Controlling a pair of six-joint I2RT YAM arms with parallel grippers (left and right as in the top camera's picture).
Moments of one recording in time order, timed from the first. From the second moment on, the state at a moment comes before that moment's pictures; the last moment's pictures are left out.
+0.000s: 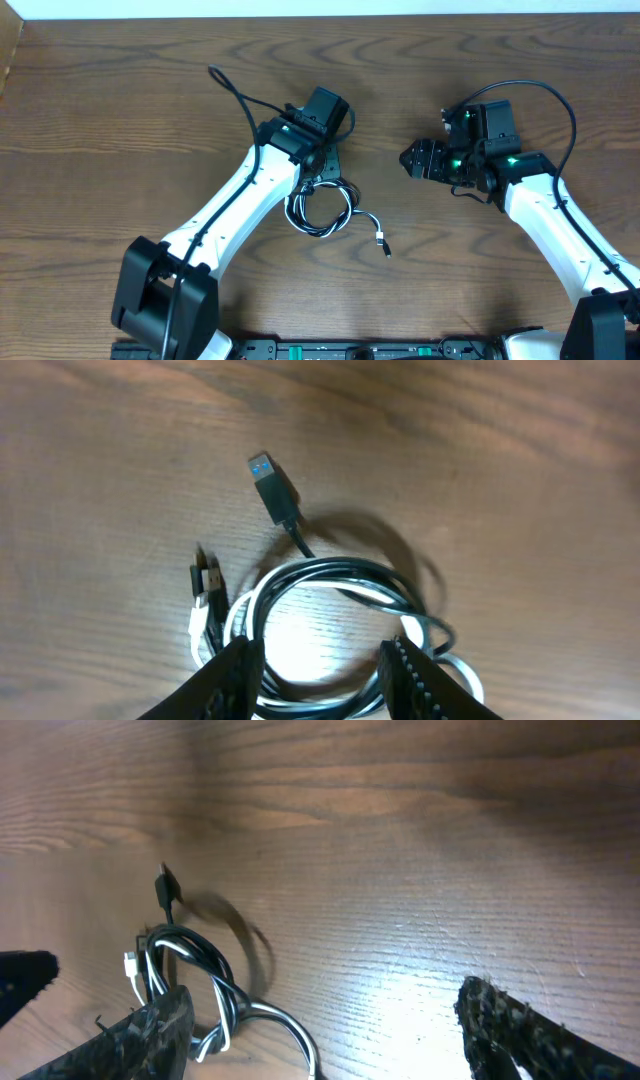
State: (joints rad) left arm -0.53 1.71 1.33 -0.91 -0.08 -0.62; right arm 0.21 1.50 0.97 -0.48 -0.38 0.43
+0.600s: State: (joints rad) left arm -0.45 1.88 1.28 -0.87 0.01 -0.19; right arm 0.21 1.50 0.97 -0.53 -0.38 0.42
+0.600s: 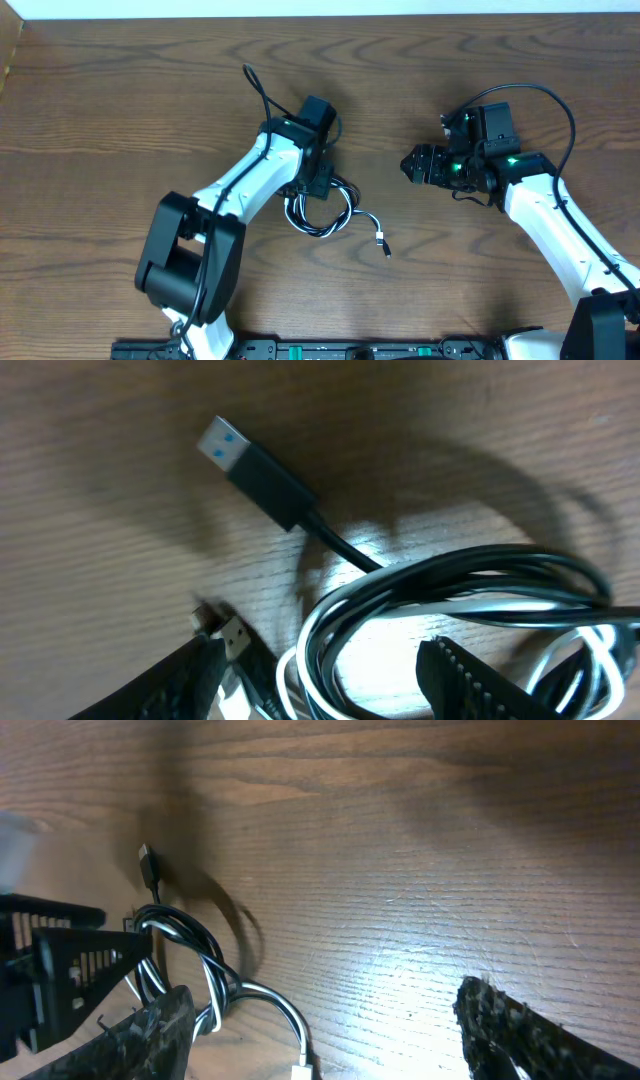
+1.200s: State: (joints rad) left arm -0.40 1.99 1.29 -0.85 0.19 -0.07; right arm 0.21 1.50 0.97 -0.48 -0.40 0.41
